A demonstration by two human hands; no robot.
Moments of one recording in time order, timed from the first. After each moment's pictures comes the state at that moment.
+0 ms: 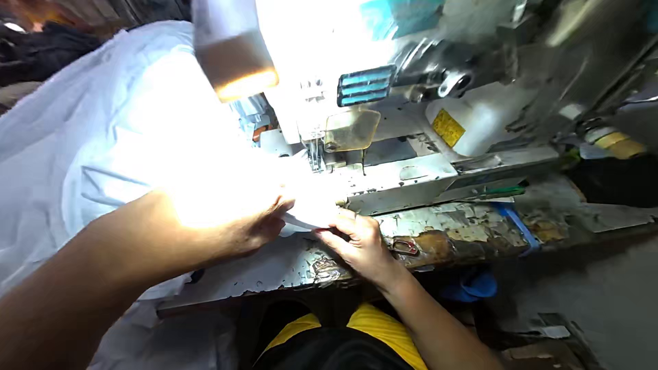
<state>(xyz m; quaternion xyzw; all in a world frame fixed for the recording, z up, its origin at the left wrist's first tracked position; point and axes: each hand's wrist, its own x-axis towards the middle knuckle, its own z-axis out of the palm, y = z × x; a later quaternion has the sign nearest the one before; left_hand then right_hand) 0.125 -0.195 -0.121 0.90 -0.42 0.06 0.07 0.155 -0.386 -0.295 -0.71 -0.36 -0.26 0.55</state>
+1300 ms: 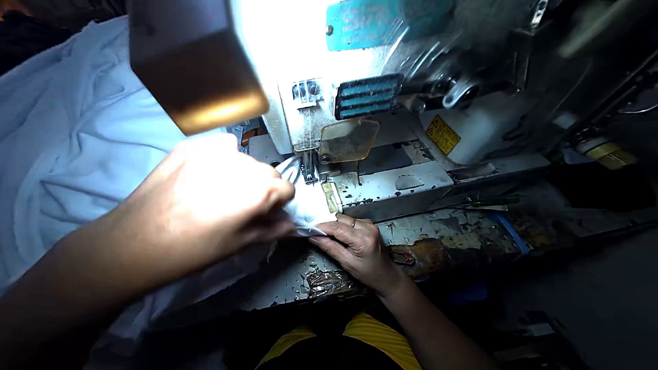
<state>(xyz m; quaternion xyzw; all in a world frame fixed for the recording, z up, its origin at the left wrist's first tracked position) 0.143 -0.187 -0.097 0.88 -0.43 0.17 -0.08 0.170 -0.390 -0.293 -0.70 -0.38 -0.29 0.53</state>
